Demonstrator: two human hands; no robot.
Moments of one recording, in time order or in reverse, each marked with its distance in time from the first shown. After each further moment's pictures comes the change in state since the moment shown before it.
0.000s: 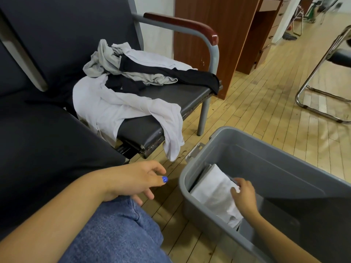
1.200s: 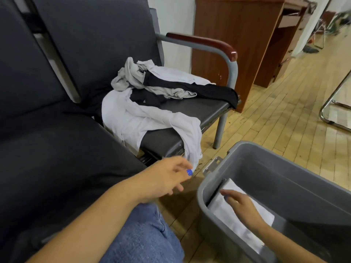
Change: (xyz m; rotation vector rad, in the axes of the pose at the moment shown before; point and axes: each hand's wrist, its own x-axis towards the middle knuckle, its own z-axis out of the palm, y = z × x) left_hand 0.001 0.011 -0.002 -0.111 0.171 0.223; right_hand -0.040 -0.087 -0.013 0.070 -0.421 -0.358
